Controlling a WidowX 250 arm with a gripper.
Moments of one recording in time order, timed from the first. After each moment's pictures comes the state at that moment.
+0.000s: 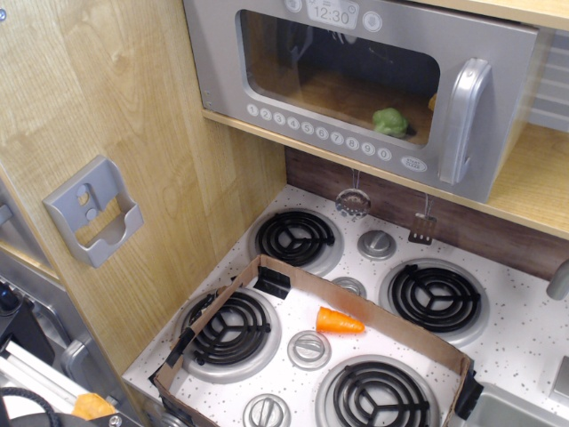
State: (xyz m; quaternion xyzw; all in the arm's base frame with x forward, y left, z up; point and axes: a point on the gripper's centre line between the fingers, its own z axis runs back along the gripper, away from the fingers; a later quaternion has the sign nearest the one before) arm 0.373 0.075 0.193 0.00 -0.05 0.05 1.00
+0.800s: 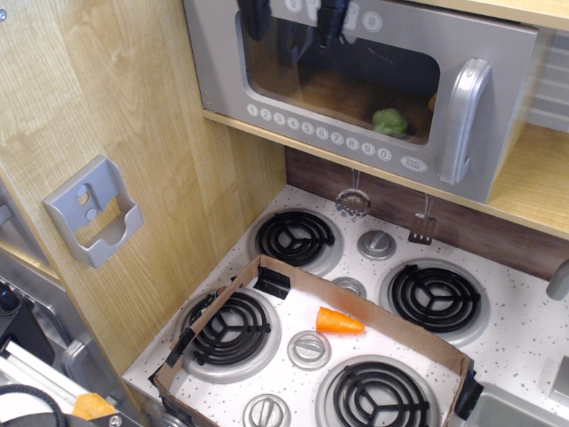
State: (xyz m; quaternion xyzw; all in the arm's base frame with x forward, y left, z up) arm 0.340 0.041 0.157 0.01 -0.03 0.09 1.00
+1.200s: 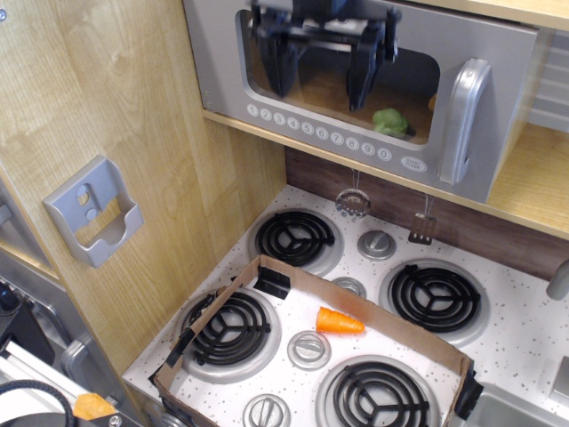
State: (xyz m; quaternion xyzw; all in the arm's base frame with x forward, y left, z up) arm 0.306 0.005 0.137 0.00 -0.07 0.08 0.99
